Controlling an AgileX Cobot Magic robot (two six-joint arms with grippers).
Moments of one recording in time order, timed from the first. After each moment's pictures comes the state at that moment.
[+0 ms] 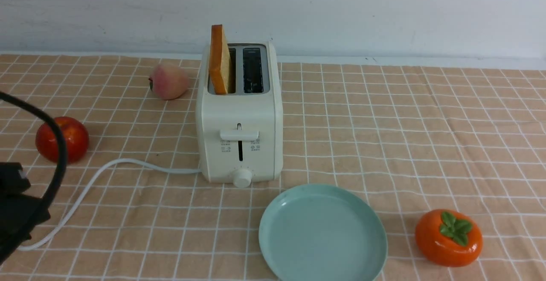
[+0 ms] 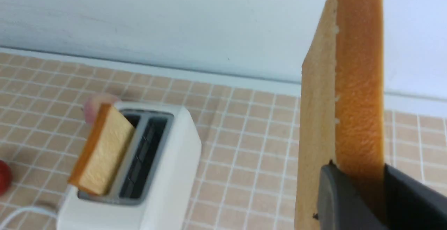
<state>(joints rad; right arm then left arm) 0.36 1.57 -2.07 -0.06 1.11 0.15 -0.09 0.71 -0.77 -0.22 0.88 -0.57</state>
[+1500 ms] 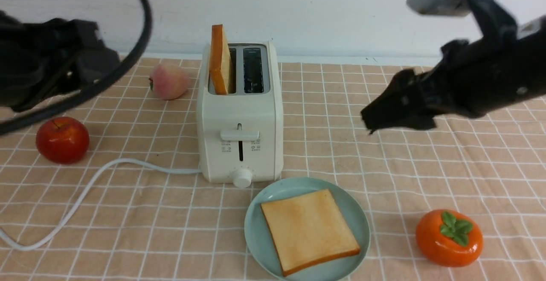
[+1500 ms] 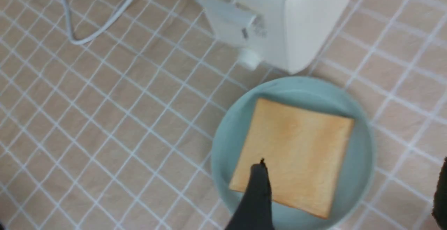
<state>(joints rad) 0.33 1.34 -1.39 0.45 0.98 -0.32 -0.21 1.11 -1.11 -0.28 0.63 -0.29</state>
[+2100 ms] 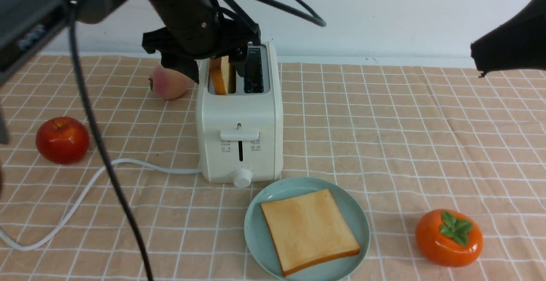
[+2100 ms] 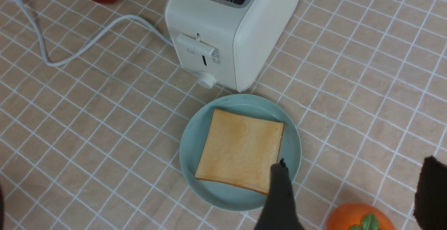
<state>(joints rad) 0.33 1.16 -1.53 0.30 1.17 -0.21 -0.38 2.07 -2.12 0.06 1.16 -0.46</state>
